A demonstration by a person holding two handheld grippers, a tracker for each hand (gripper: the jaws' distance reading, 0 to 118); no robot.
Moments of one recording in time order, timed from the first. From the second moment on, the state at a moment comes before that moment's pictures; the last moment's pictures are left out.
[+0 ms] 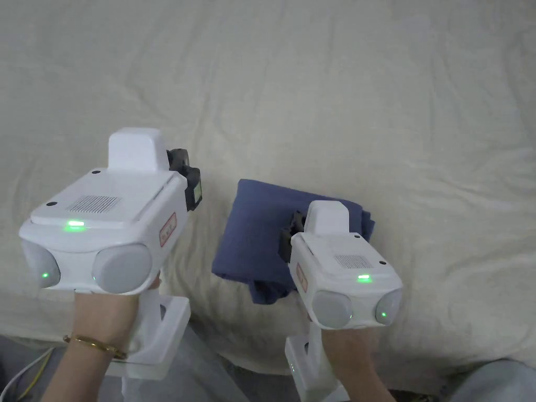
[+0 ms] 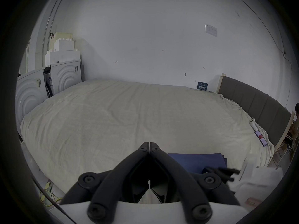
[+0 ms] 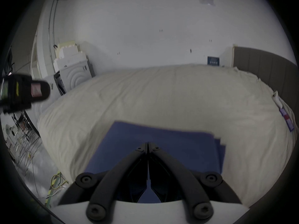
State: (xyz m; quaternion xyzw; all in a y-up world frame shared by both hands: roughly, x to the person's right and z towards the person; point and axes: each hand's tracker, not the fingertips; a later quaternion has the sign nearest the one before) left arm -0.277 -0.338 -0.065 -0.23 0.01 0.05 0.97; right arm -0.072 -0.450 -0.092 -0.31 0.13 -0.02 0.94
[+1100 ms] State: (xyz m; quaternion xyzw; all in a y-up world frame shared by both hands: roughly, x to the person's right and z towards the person) left arm -0.331 -0.477 -0.222 -0.59 -0.34 0.35 0.65; right arm -0.060 -0.469 -0.090 -0.34 0.12 -0.08 0.93
